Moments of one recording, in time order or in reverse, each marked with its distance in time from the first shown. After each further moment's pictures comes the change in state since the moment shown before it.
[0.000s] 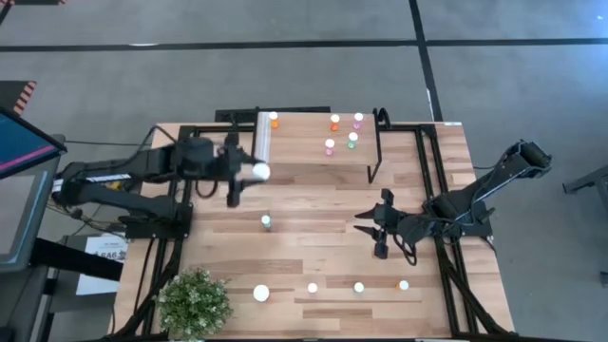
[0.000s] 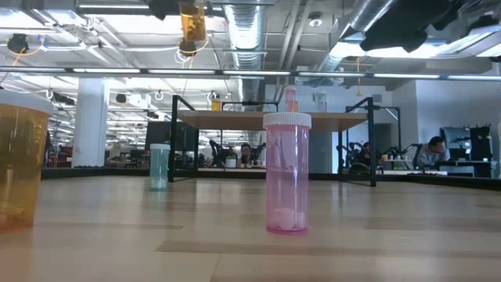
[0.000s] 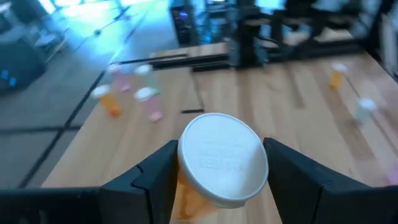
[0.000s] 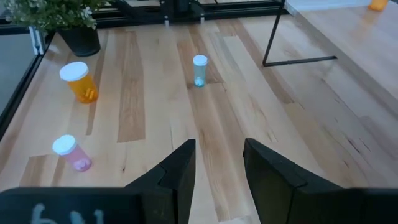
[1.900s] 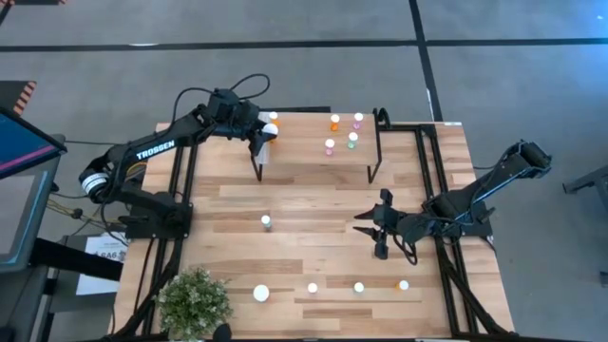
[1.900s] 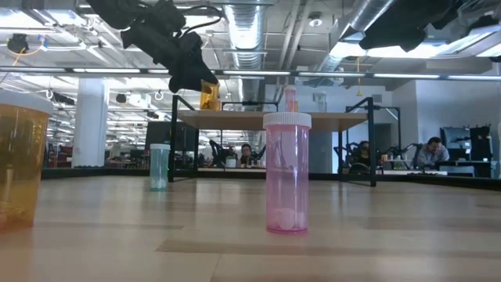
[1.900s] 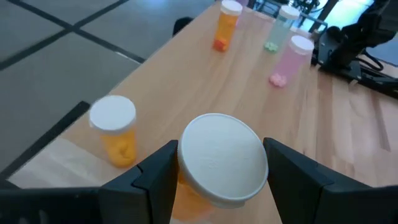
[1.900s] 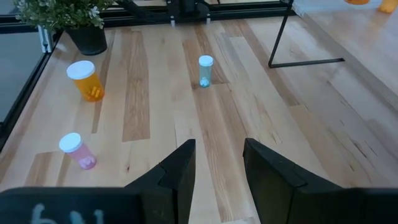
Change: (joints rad) left arm 0.608 0.363 -0.005 0.198 0.415 -0.151; right arm -0.004 0.000 0.000 0.012 -0.024 -0.025
